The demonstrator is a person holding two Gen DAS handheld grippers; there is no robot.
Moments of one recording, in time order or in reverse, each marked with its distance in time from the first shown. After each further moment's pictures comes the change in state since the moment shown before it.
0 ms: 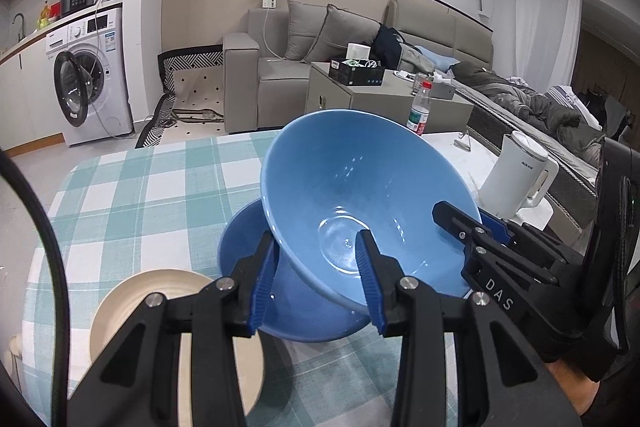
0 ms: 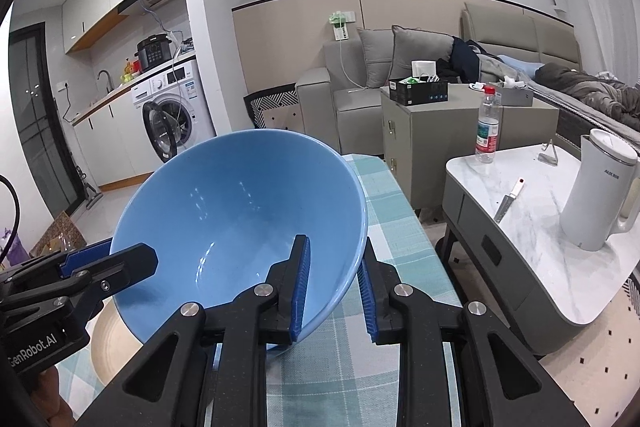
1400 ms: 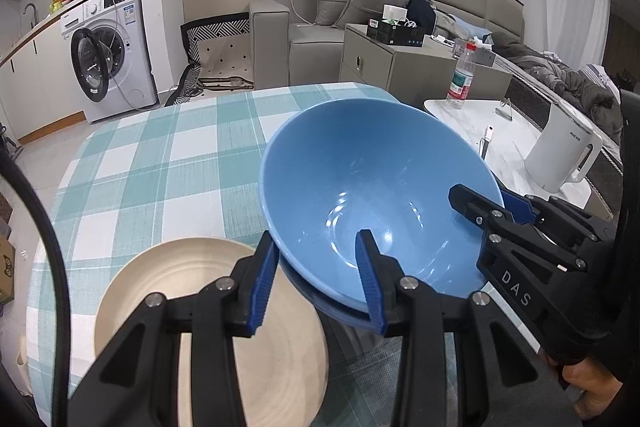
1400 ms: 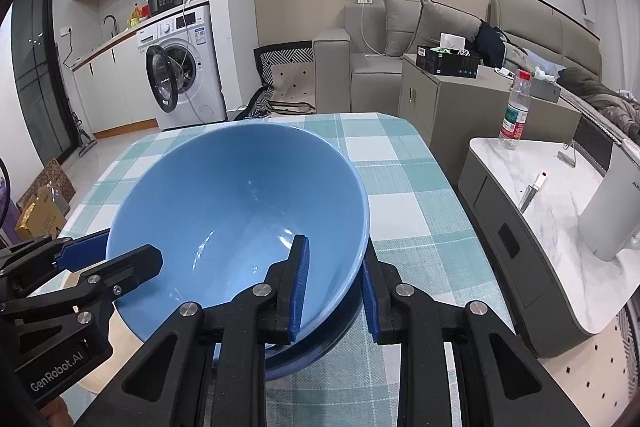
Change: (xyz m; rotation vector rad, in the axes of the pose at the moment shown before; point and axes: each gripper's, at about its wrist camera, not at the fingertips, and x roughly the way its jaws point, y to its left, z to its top) left arm 0.055 0.043 -0.030 -0.003 0.116 0.108; right arm 0.076 0.036 -0.026 -0.111 0.141 -0.022
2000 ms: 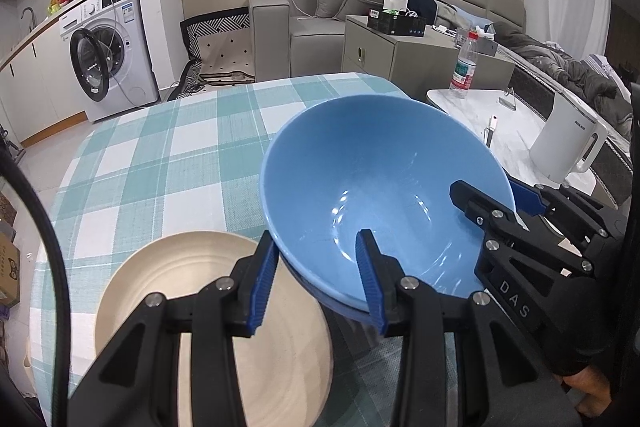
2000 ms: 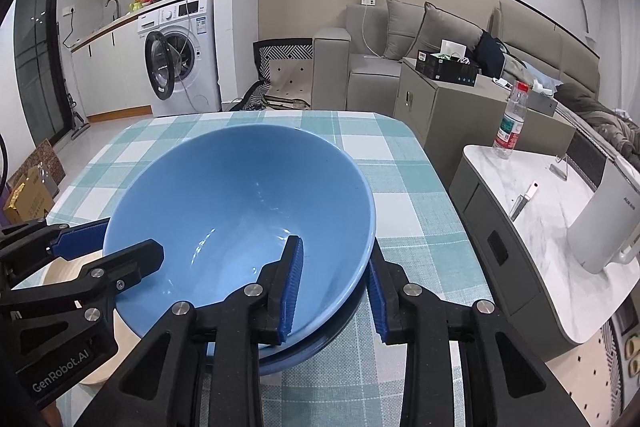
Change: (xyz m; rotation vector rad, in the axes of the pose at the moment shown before) left arm 0.006 0.002 -0.003 0.016 0.026 0.013; right arm -0.004 0.011 -0.004 -0.073 -0.003 -0.040
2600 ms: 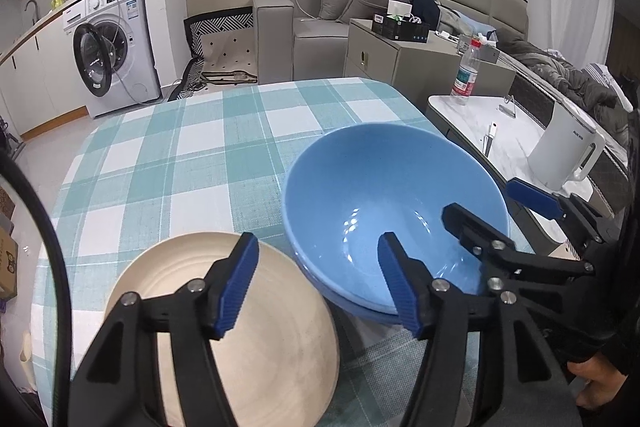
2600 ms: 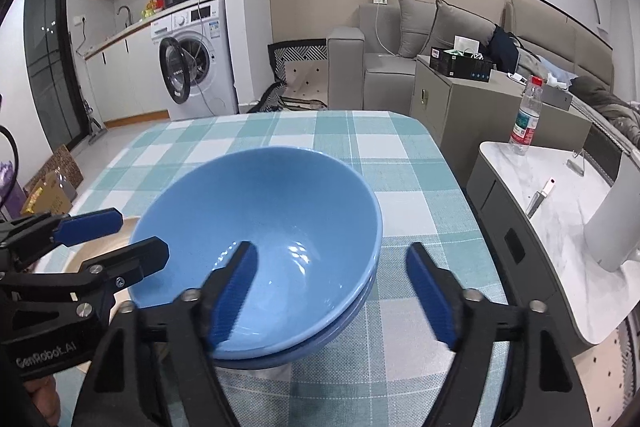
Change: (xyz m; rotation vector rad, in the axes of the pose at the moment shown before) left arm -0.008 0.011 0.003 -0.033 -0.005 -0.006; right arm -0.005 -0.013 0.000 0.046 -0.013 0.095
